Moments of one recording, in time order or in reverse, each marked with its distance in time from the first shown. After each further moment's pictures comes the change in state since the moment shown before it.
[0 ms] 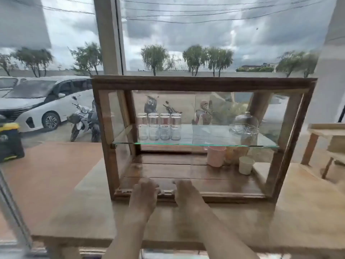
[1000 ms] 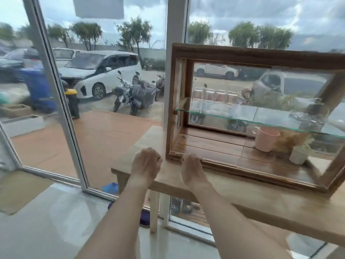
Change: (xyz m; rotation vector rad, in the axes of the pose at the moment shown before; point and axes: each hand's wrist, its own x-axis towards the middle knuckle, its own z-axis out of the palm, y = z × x) left_hand -0.074 -0.113 -0.090 -0.002 0.117 -0.134; right_hand -0.033 -0.114 0.072 0.101 0.050 -0.209
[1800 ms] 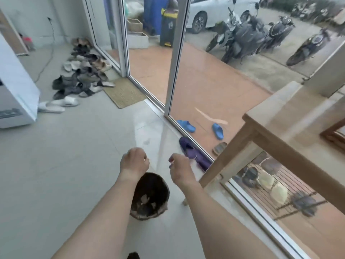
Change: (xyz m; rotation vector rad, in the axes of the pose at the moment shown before) left_hand -0.258 -0.331 -0.006 0.140 -0.186 -0.891; right_hand -0.141 -0.195 0.324 0.213 -0.723 -0.169
